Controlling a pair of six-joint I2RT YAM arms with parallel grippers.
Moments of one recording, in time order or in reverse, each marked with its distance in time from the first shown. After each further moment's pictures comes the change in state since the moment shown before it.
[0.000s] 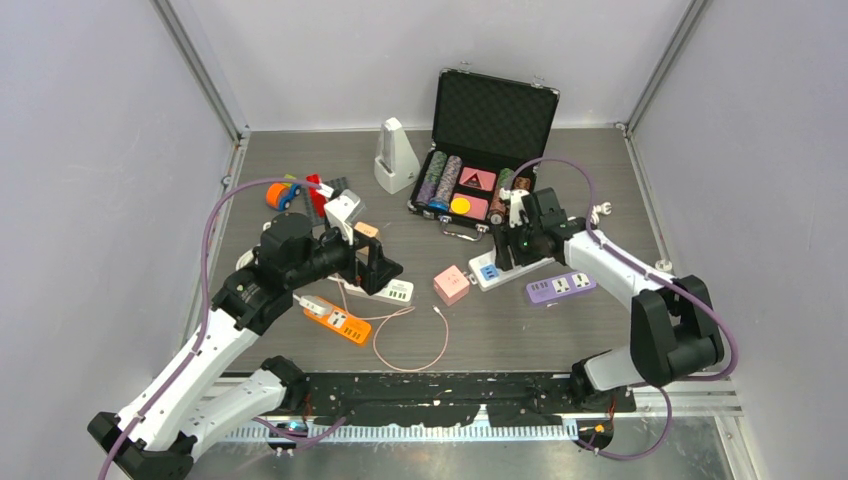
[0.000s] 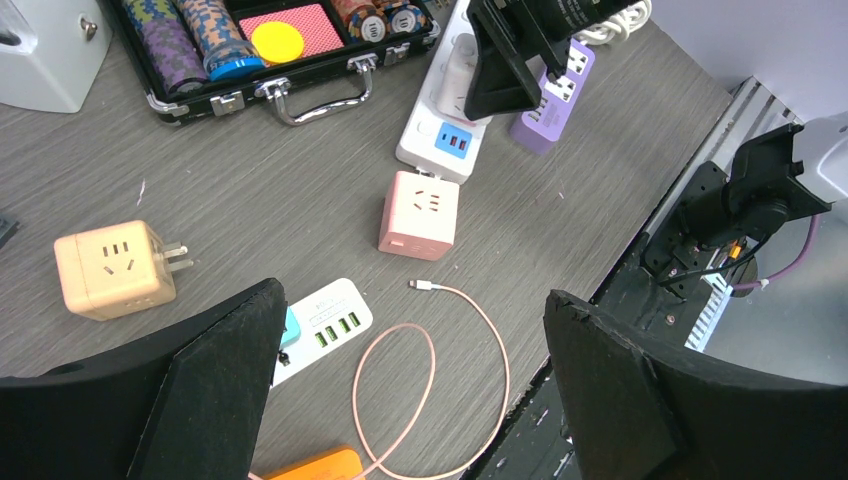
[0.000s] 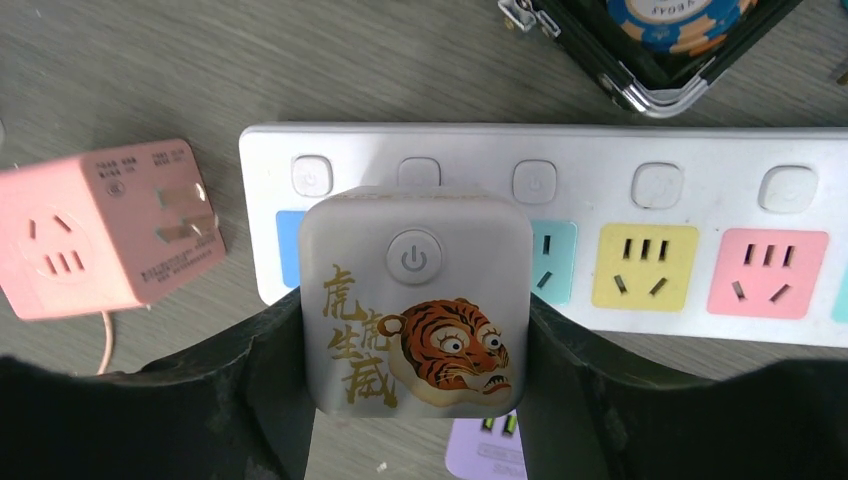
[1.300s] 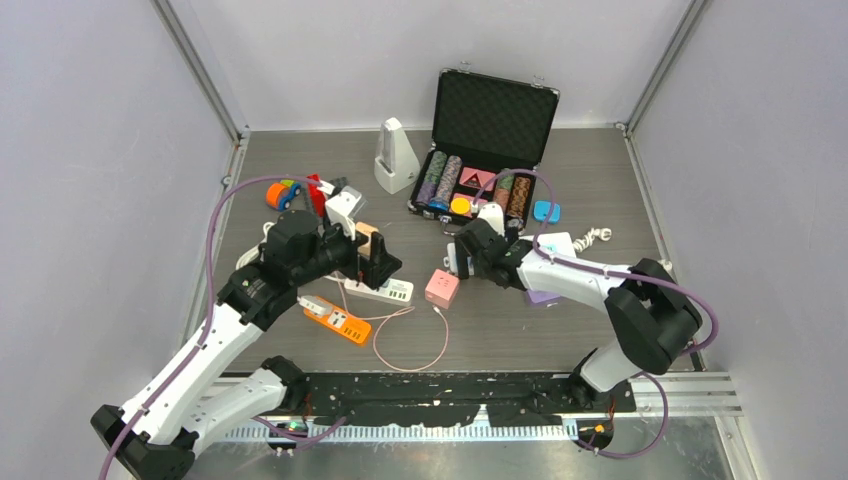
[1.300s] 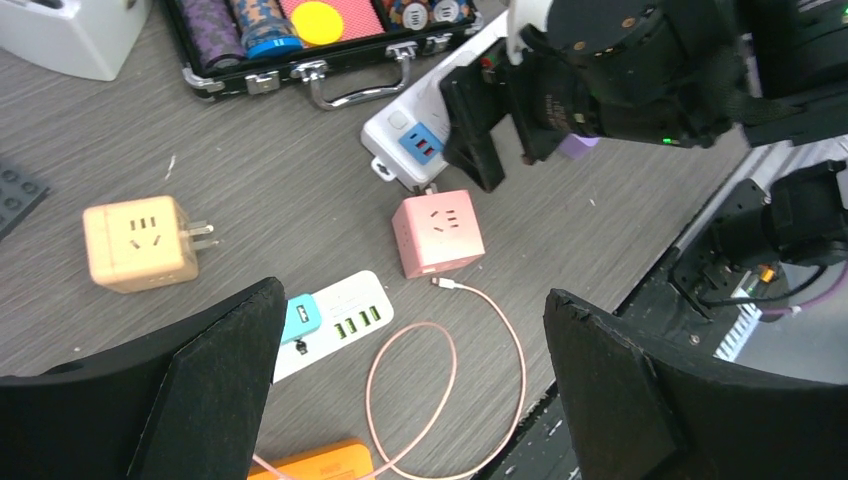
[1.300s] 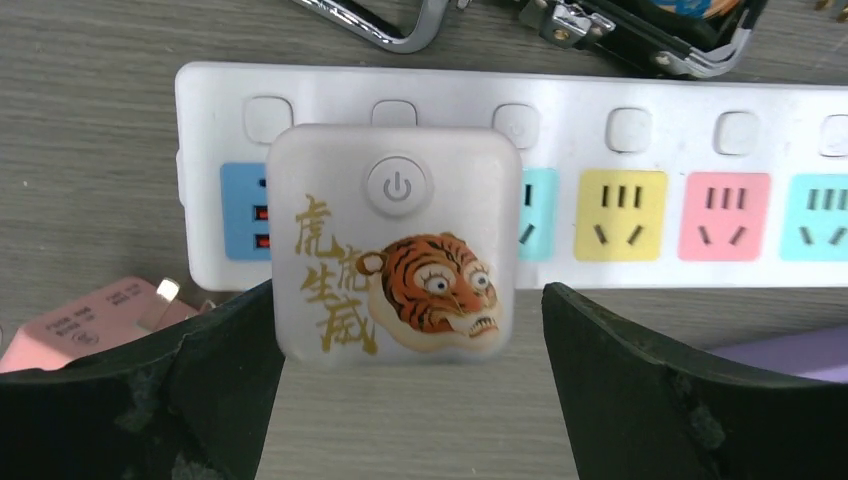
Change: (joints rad) left arm 0.000 0.031 0.000 -0.002 -0.066 -0.023; right arm 0.415 0.095 -0.047 0.214 0.629 0.507
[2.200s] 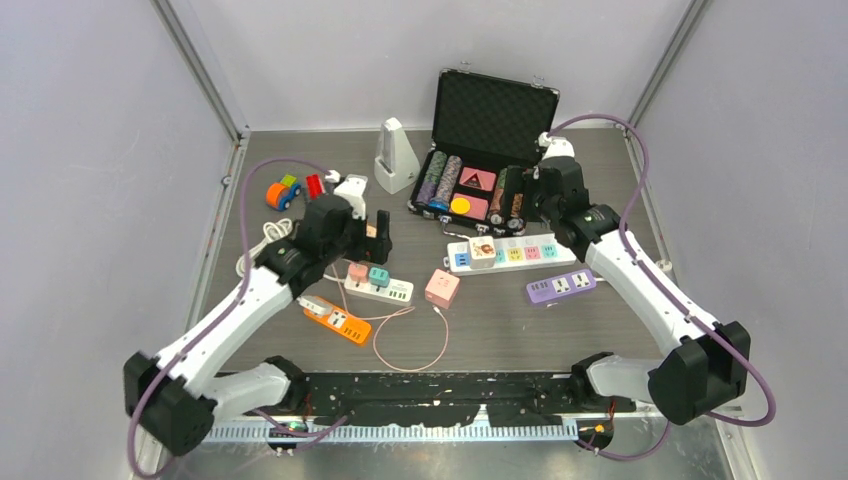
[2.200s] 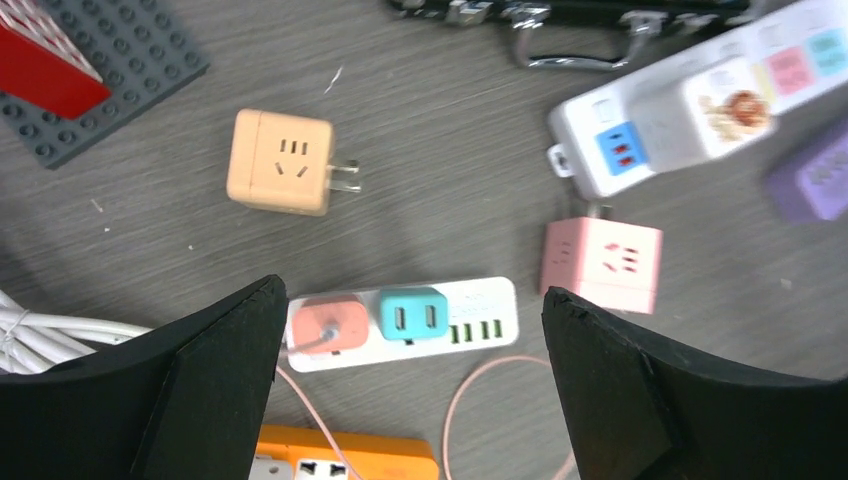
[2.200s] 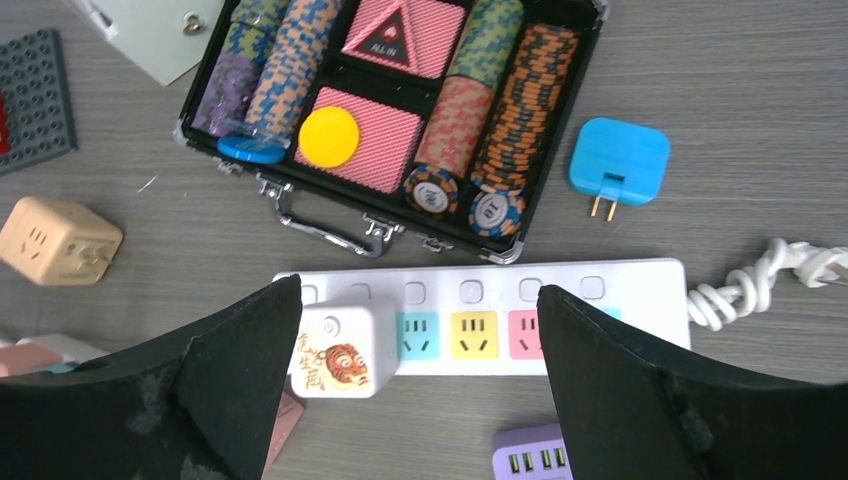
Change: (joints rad) left arm 0.027 0.170 0.009 -0.009 -0.324 -0.080; right arm -0.369 -0.288 0.238 -0.150 -0.267 -0.171
